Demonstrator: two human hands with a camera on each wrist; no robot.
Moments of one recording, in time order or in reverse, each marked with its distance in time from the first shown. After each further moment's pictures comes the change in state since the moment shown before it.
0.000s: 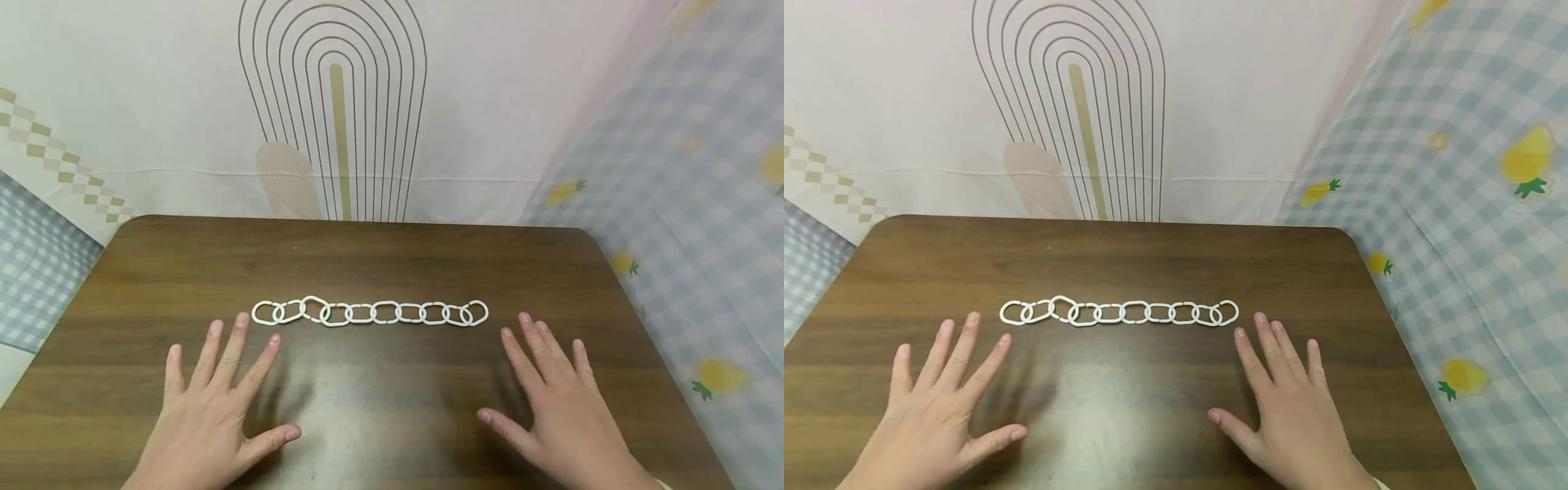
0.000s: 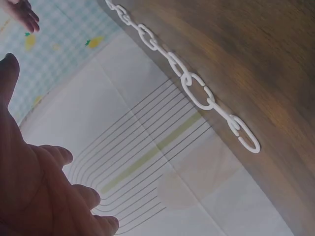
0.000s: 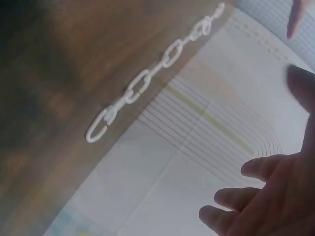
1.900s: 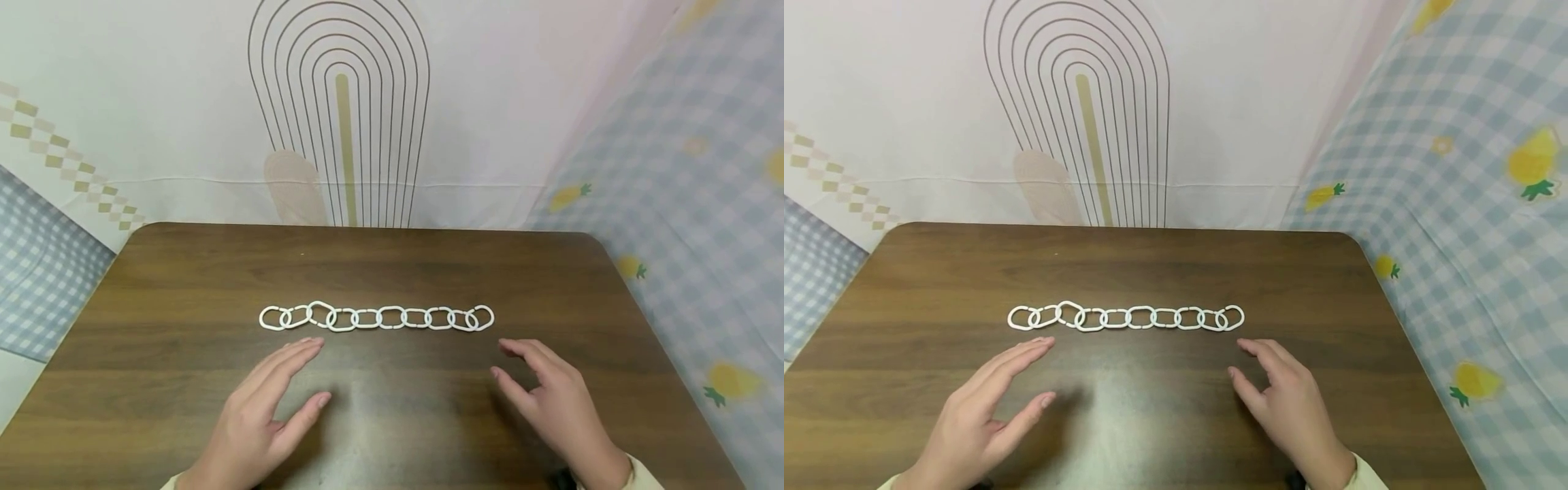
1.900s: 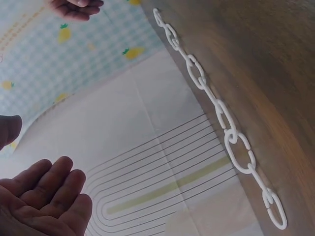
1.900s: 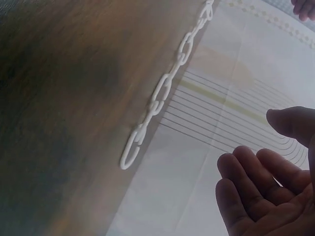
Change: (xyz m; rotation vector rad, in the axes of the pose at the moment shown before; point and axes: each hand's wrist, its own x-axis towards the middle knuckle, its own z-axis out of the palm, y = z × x) left_hand 0.043 0.042 0.002 -0.635 0.583 0.274; right_hand 0.023 0.008 0.037 0.346 0.382 0.045
